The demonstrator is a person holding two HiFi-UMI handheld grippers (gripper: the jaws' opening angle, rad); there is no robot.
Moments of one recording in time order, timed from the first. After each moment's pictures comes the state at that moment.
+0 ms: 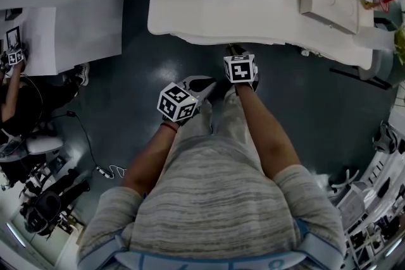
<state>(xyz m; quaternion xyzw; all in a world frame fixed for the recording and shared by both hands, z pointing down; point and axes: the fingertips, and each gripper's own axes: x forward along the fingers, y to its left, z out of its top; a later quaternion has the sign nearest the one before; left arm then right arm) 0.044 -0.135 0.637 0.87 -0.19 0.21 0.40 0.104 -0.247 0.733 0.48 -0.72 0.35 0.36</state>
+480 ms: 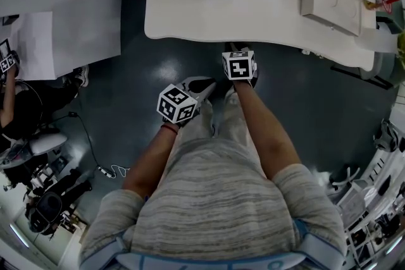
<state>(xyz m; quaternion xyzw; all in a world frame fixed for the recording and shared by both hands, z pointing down) 0.047 -0.147 0.645 0.87 -0.19 0.21 0.41 0.105 -0.276 0.733 0.49 -0.72 0.34 0.35</state>
